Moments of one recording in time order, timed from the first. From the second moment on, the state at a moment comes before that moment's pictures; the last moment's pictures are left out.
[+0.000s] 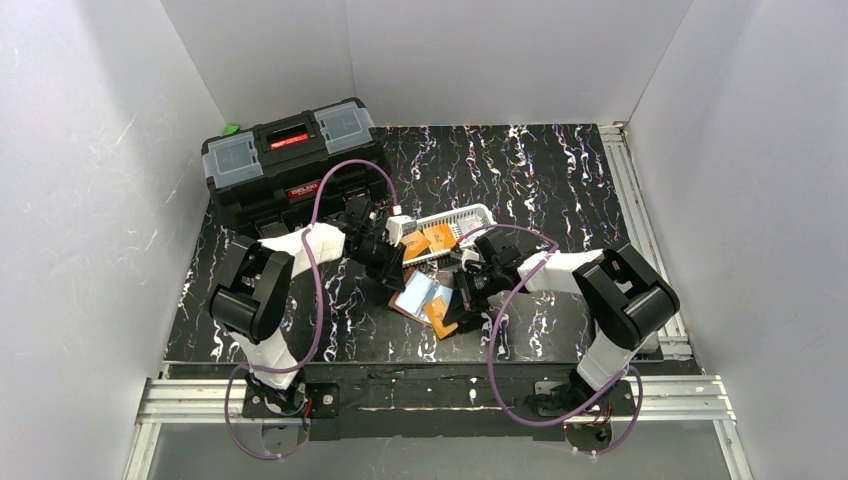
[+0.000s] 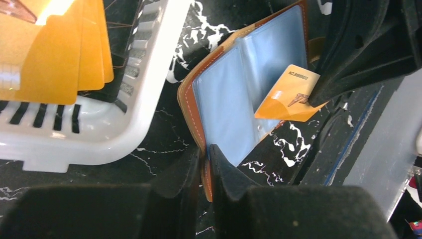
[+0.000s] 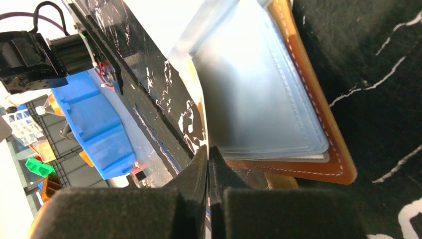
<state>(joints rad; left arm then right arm) -0.43 1.72 0.97 -0.46 0.68 0.16 0.64 1.68 0.72 -0.09 -0.78 0.57</state>
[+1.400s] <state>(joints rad) -0.44 1.73 0.79 -0.16 0.82 -0.32 0.63 1.67 0.69 -0.05 -0.80 0.60</state>
